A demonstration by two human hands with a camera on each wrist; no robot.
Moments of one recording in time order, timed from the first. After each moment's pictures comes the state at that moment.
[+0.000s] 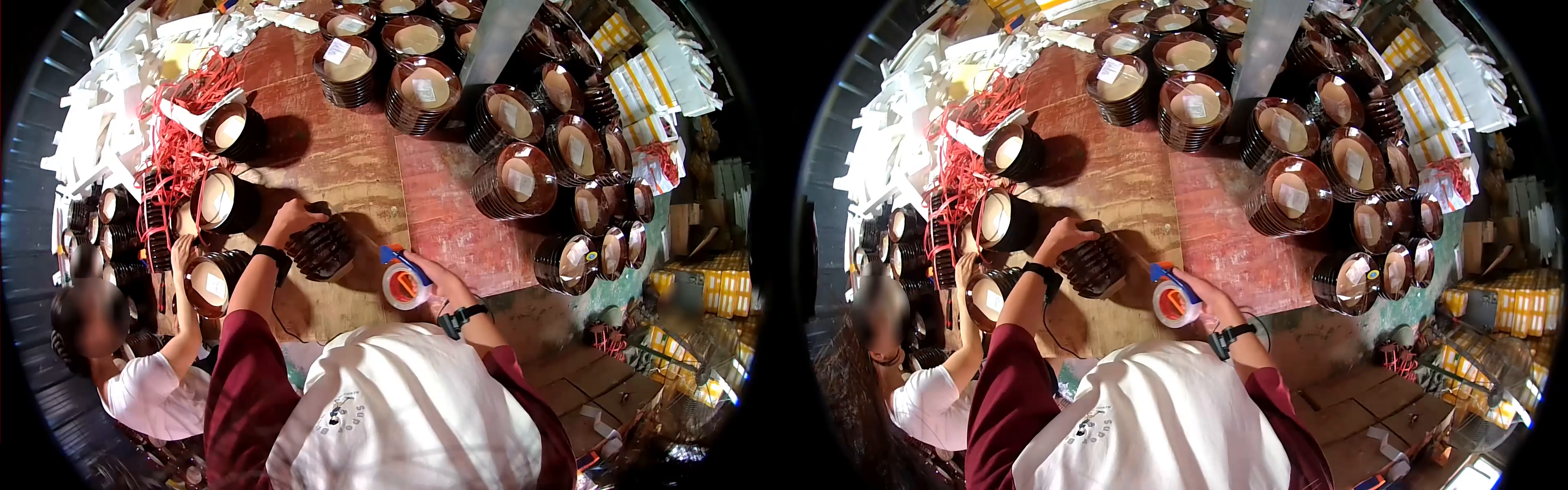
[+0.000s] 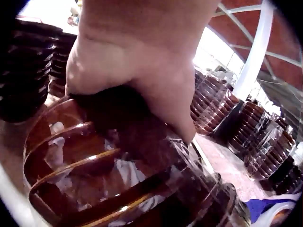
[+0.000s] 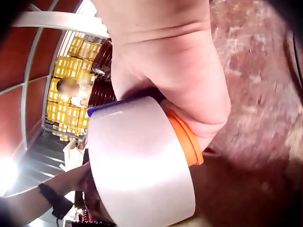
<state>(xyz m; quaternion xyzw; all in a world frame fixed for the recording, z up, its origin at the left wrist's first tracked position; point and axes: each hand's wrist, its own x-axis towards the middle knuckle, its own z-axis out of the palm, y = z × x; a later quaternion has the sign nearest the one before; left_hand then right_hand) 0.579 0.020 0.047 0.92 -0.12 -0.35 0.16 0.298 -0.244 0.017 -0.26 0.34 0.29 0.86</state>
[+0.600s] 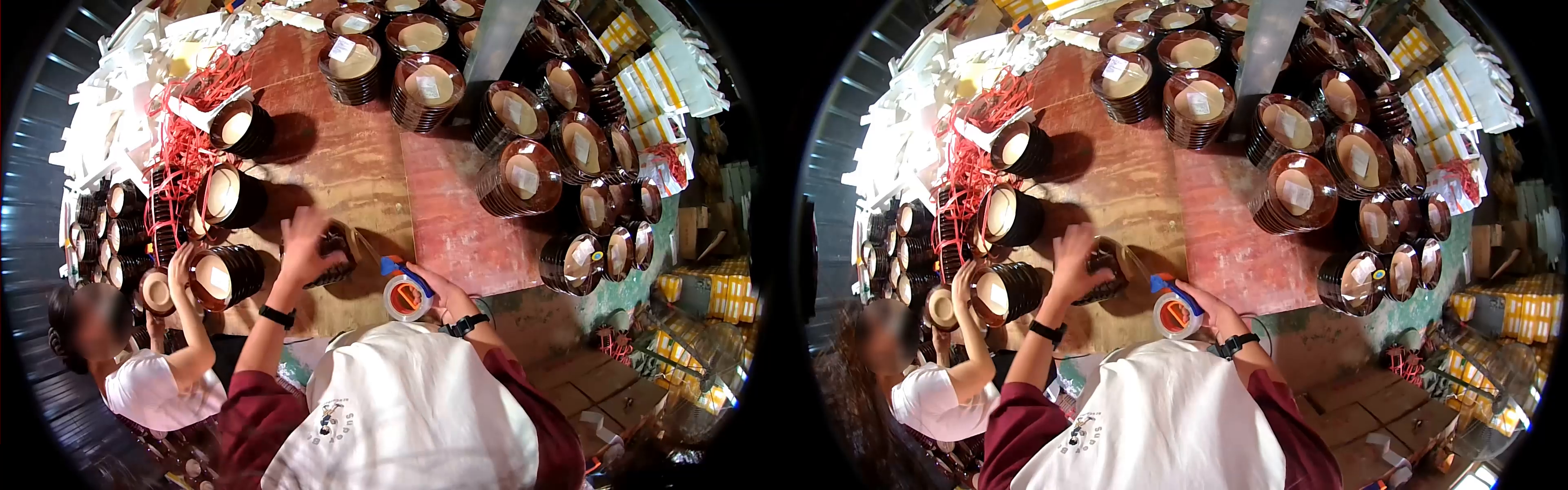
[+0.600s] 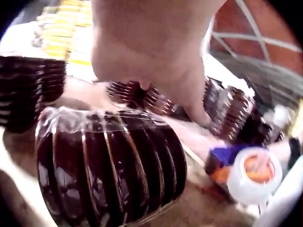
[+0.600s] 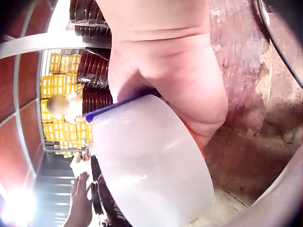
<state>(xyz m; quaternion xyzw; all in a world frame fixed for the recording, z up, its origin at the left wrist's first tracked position) 0.464 0.031 0.108 0.92 -0.37 -0.07 0.12 0.263 -0.238 -0.012 -0.26 0.36 0.34 0.83</state>
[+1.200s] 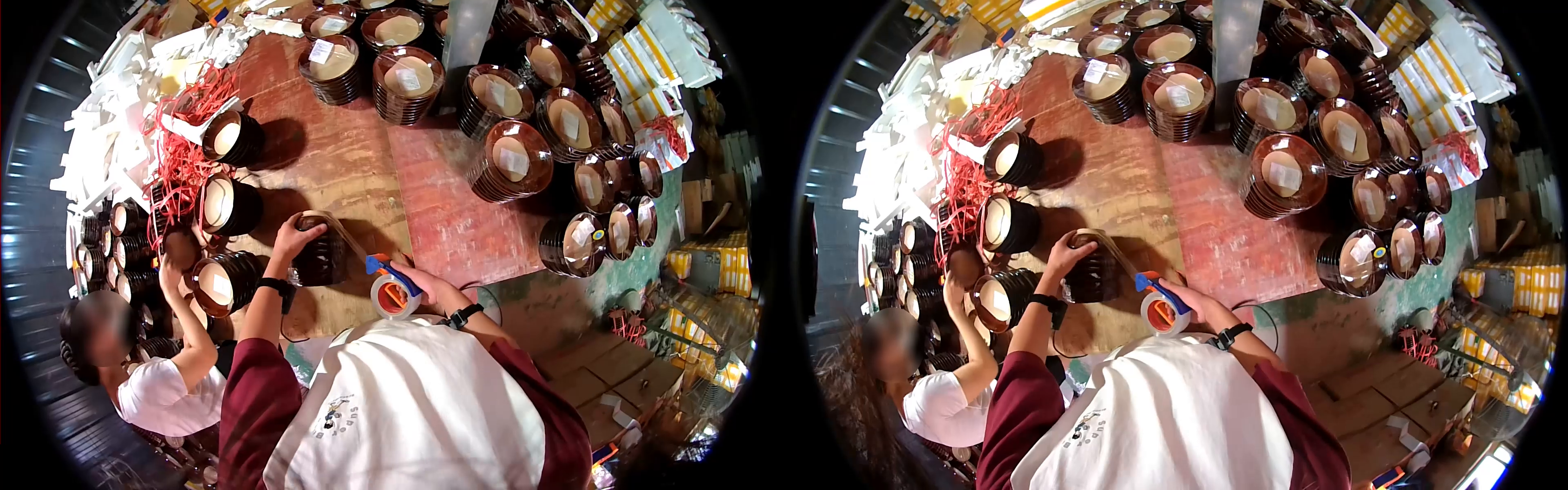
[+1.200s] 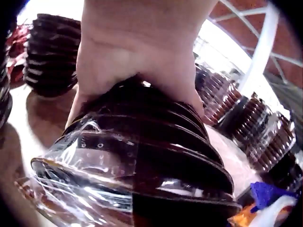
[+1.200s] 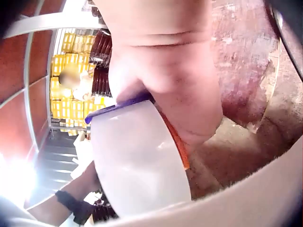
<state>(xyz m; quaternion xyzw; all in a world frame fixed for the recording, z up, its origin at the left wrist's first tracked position) 0.511 0.047 0.035 0.86 -0.06 -0.29 0.41 0.269 -0.209 0.004 -0.31 0.36 0.38 0.79</state>
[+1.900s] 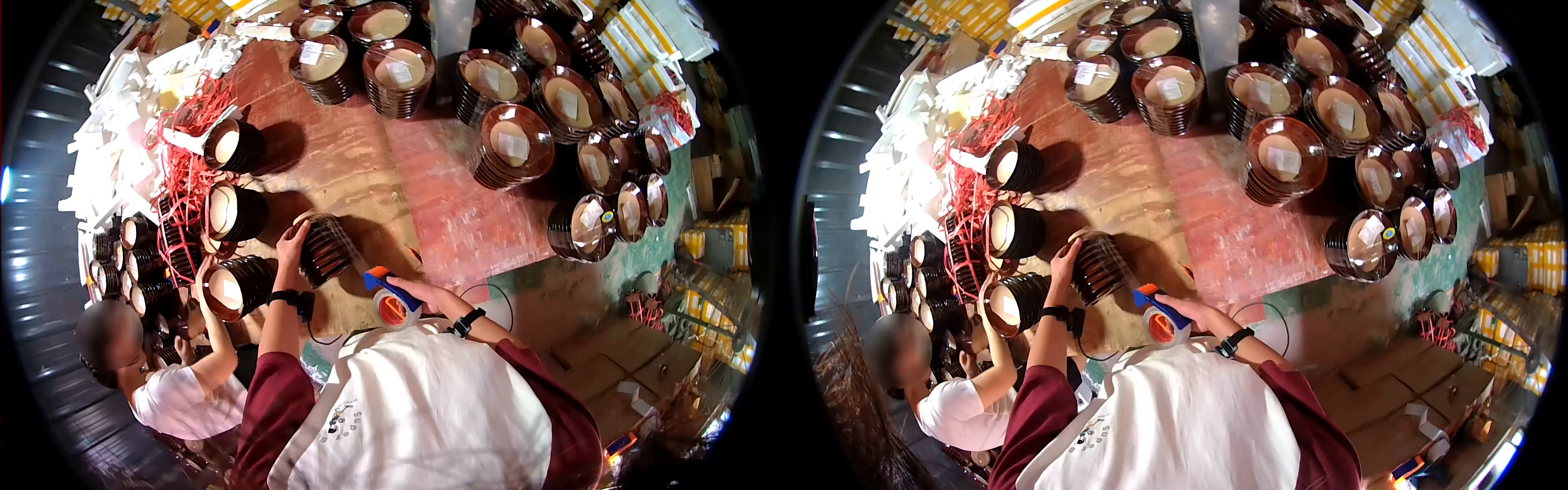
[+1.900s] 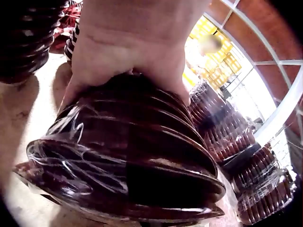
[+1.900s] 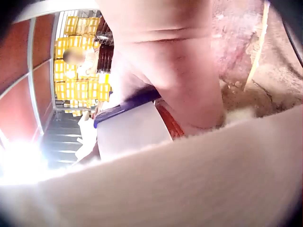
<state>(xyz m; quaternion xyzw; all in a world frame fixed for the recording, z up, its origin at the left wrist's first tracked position) 0.491 0.061 0.021 0.79 0.12 -0.21 0.57 0.243 -0.183 -0.006 -0.31 0.29 0.41 0.81</state>
